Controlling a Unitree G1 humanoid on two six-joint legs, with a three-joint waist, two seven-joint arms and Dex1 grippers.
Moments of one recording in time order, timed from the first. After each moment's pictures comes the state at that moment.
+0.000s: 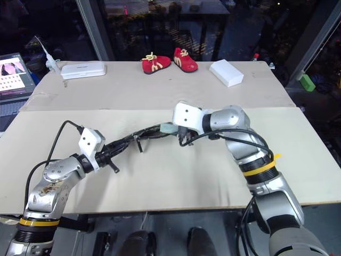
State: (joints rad) left arm -0.19 0.54 0.07 -0.18 -0.31 0.33 -0.70; right arm -0.82 -0.52 0.36 0.04 -0.18 0.31 1.09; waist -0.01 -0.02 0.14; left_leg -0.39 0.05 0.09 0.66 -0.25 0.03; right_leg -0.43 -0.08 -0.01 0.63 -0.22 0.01
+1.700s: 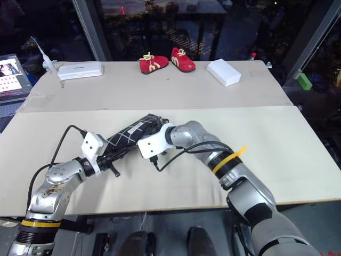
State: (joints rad) left arm -0.17 0.53 0.05 -0.14 -0.31 0.30 -0.73; right arm -0.98 -0.32 0.64 0.49 -0.59 -0.41 0.68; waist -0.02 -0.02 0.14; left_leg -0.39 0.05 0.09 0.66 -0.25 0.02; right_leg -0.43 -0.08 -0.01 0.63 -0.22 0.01
